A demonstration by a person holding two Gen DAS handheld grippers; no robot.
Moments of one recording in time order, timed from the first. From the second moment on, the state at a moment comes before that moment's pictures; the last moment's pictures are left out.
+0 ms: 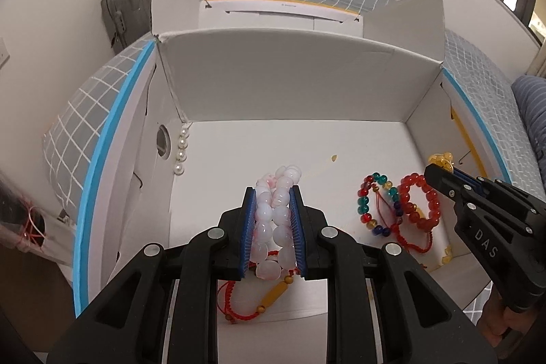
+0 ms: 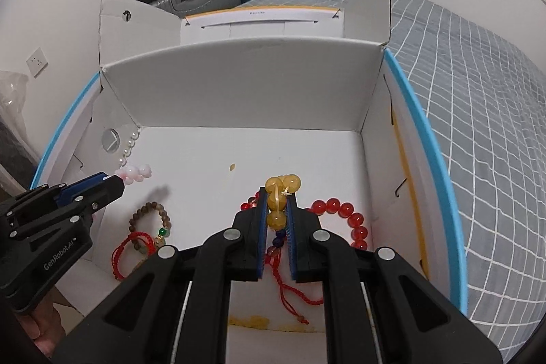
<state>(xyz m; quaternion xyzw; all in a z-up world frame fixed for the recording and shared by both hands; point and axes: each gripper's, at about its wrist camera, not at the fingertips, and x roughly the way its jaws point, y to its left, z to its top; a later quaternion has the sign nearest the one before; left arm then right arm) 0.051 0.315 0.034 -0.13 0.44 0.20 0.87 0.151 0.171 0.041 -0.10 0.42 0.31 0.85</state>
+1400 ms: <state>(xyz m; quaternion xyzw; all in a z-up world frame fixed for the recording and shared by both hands) -0.066 0.258 0.069 -0.09 0.34 0.23 0.90 0.046 0.096 0.064 -0.08 0.33 0.31 0.89</state>
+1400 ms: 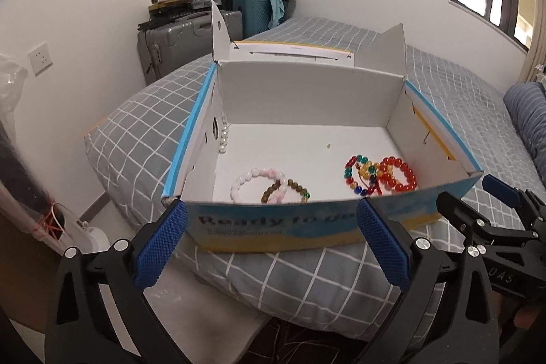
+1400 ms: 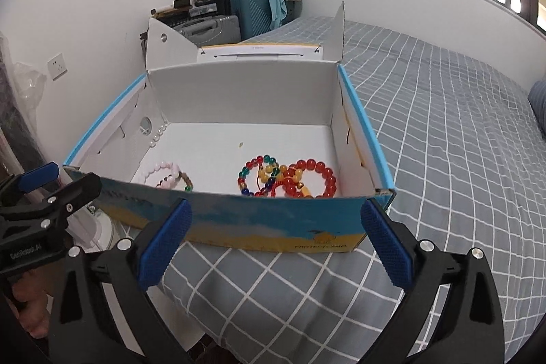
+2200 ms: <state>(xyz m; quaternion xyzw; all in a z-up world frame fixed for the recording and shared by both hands) -0.070 0.264 0.066 -0.10 0.35 0.24 0.90 0.049 0.091 0.063 -0.08 0.33 0.30 0.89</state>
